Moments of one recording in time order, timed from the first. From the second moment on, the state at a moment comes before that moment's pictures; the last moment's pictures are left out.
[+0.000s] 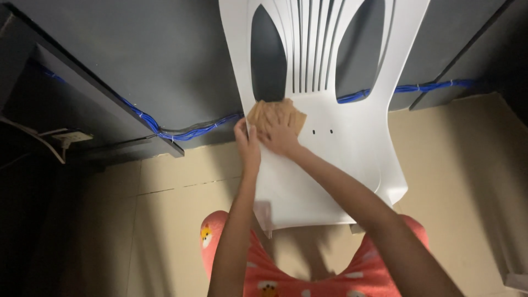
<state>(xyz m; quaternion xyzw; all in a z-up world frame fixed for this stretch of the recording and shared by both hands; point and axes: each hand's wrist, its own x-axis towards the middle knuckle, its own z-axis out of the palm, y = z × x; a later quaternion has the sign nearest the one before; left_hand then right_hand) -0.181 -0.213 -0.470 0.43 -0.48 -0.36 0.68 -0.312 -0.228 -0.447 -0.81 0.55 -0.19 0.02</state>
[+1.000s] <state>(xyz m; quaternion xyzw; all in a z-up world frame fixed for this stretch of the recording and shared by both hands) -0.168 -0.137 -0.412 0.48 -0.57 -0.37 0.56 -0.303 -0.079 -0.428 -0.86 0.49 -0.17 0.03</state>
